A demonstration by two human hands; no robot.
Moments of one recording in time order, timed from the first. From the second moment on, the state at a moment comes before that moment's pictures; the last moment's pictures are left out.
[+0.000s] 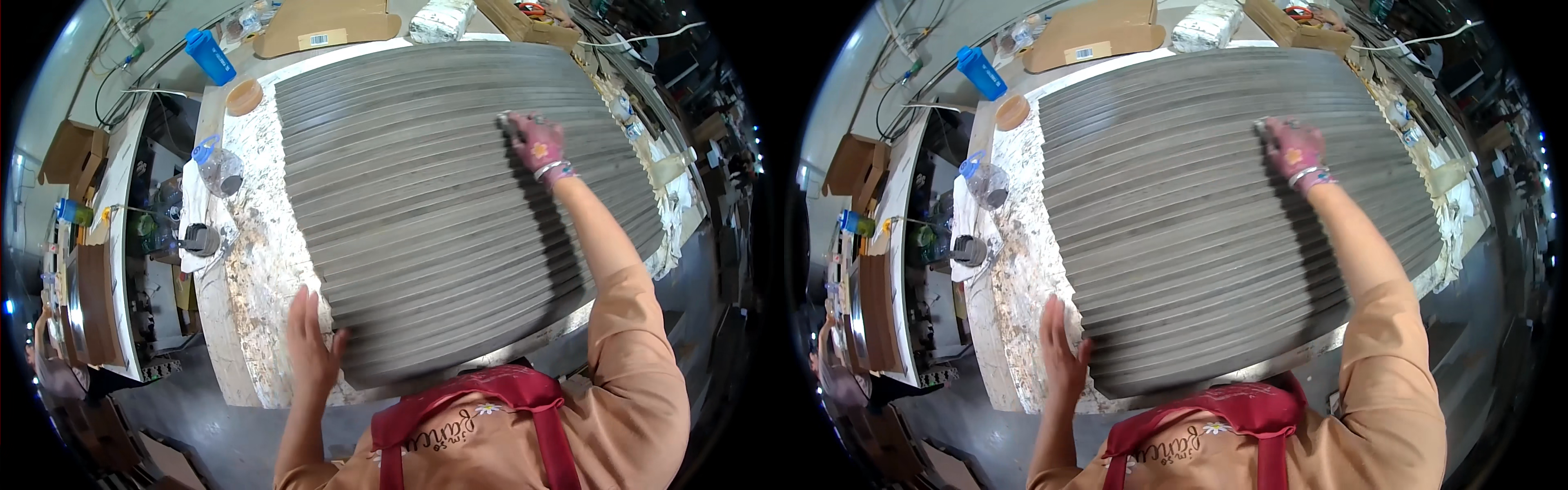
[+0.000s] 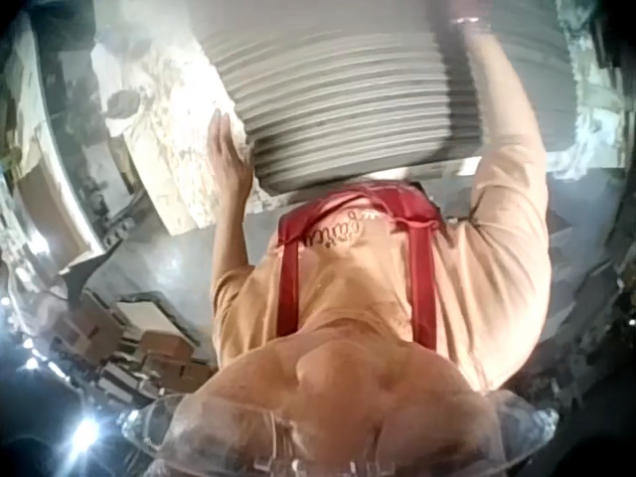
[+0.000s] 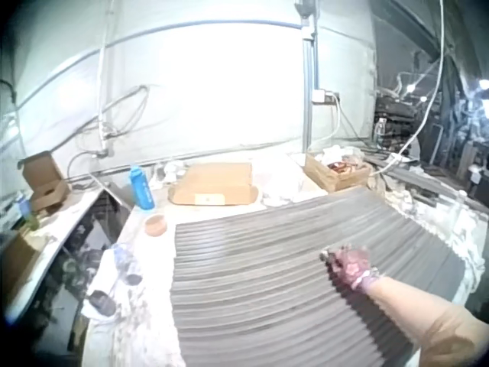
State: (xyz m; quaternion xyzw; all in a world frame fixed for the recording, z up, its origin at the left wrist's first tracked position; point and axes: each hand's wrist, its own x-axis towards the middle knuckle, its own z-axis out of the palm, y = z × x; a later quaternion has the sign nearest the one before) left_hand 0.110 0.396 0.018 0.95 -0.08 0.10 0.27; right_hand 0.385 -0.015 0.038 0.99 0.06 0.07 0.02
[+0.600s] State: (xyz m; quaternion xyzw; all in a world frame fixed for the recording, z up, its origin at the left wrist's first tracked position) left_hand 0.042 0.358 0.003 0.97 -0.09 0.03 0.24; right_hand 0.335 0.156 -0.003 0.95 0.27 0.11 -0.14
